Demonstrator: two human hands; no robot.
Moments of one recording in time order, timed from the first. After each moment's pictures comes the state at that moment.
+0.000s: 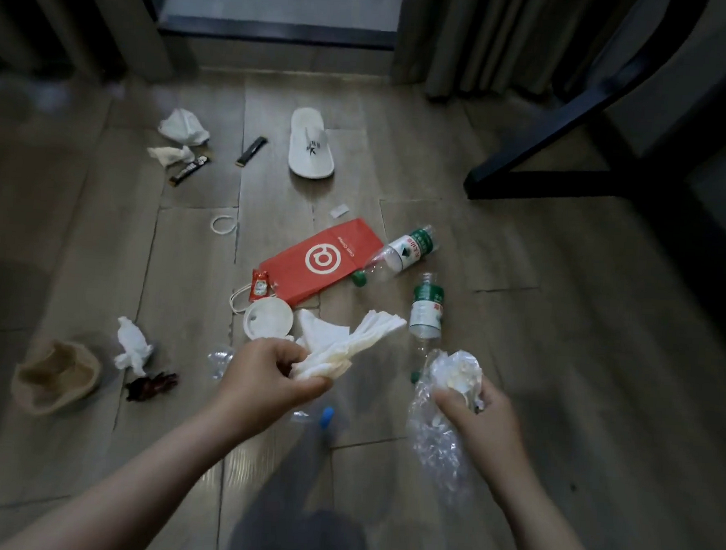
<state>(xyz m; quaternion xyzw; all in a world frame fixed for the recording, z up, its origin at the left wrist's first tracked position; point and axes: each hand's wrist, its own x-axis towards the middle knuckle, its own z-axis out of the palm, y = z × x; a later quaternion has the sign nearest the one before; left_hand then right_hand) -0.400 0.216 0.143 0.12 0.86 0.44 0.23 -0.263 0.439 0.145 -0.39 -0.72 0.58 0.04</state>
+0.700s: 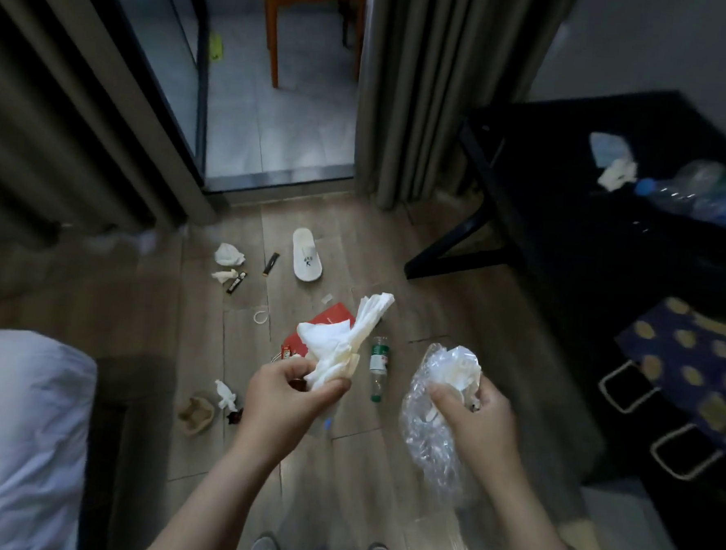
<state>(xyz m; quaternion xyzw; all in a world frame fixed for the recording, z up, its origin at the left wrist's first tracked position) -0.313 0.253 0.724 0.05 0.82 0.54 0.20 -0.204 0.436 0.725 -0.41 -0.68 0.61 0.08</state>
